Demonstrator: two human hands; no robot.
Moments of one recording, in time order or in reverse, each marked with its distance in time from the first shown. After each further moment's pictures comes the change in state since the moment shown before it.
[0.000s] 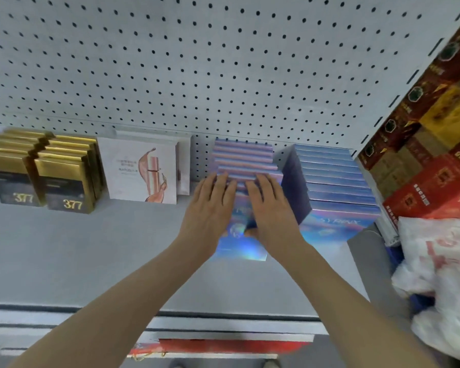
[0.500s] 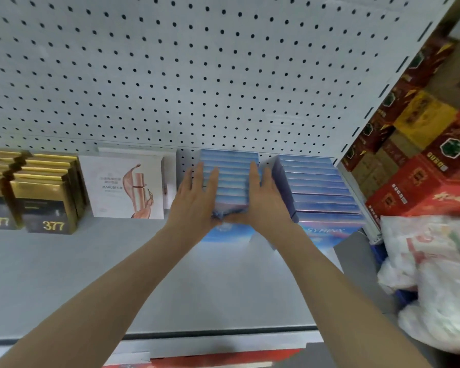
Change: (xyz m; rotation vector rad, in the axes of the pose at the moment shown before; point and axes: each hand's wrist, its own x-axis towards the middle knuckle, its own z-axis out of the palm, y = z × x) left_hand 0.042 -0.023 -0.012 -0.220 -0.055 -0.099; right_hand 0.047 0.015 -0.018 0.195 -0.093 0.275
